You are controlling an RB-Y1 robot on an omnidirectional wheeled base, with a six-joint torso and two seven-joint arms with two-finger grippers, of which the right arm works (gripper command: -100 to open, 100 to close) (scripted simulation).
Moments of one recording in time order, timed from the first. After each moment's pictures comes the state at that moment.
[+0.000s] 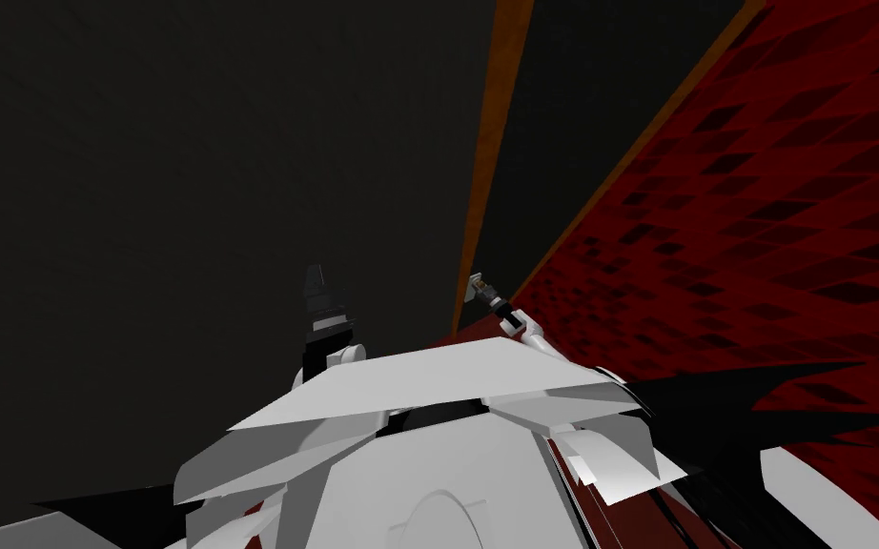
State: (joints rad) arm 0.00 -0.43 0.07 -1.15 0.35 -0.64 0.69
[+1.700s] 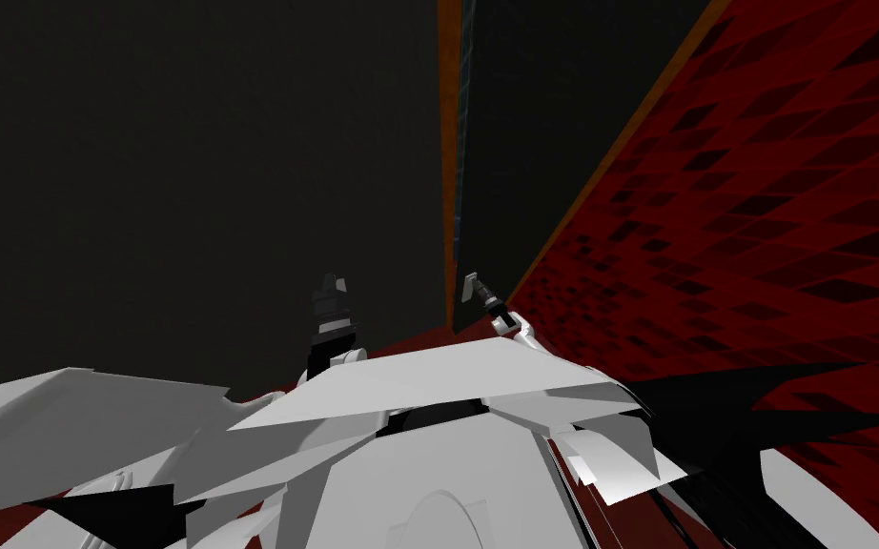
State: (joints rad) arm 0.00 -0.39 0.13 -1.18 0.02 -0.59 0.38
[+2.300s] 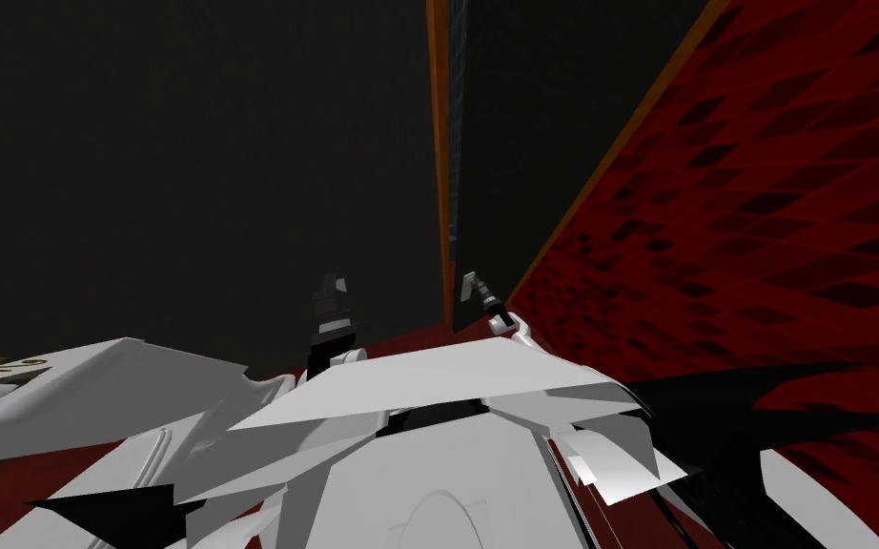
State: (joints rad) arm 0.00 -0.37 0.16 -1.20 -0.14 -0.56 0.23
